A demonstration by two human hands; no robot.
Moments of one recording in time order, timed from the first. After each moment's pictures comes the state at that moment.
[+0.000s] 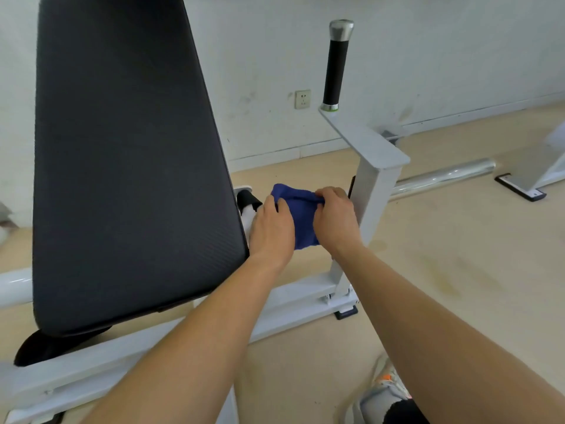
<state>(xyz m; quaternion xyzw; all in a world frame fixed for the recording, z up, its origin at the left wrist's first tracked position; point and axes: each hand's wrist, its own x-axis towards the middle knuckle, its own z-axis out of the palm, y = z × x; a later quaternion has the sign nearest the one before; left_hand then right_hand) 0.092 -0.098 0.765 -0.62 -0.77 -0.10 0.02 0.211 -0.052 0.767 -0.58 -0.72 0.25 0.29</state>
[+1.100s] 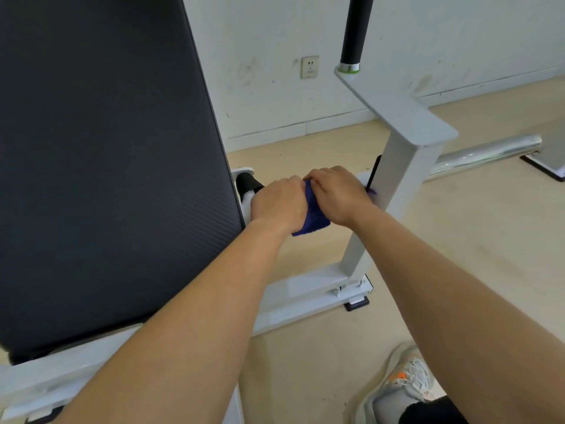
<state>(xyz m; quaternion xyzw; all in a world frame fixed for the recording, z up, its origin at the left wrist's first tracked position) 0.106 -0.081 0.834 -0.66 -0.75 -0.05 0.00 0.225 -0.012 0.802 -0.44 -0.87 0.09 0.18</state>
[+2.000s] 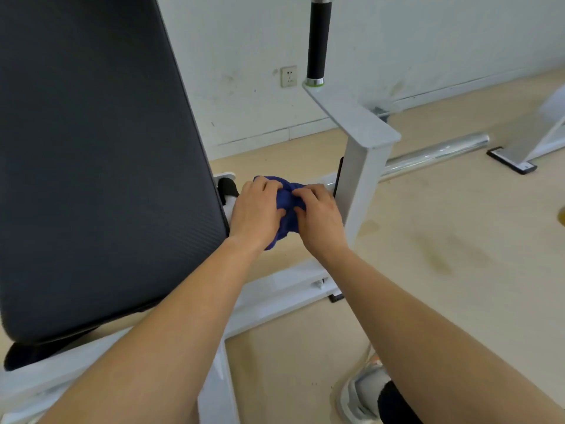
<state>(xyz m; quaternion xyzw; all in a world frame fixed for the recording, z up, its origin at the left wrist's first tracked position) 0.056 -0.087 0.789 -0.67 -0.72 -0.20 0.02 0.192 -0.058 0.749 -0.48 -0.79 0.16 0.35</state>
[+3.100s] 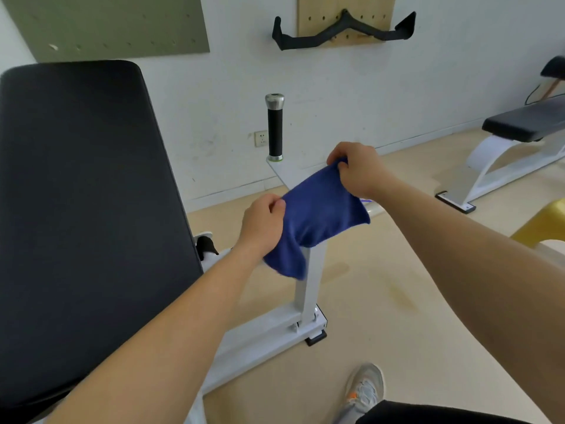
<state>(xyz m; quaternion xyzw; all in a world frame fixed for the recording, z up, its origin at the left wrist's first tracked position) 0.069 -0.099 0.783 -0.51 -0.73 -0.38 -0.26 0.252 0.017 0.833 -0.52 -0.79 0.22 0.23</state>
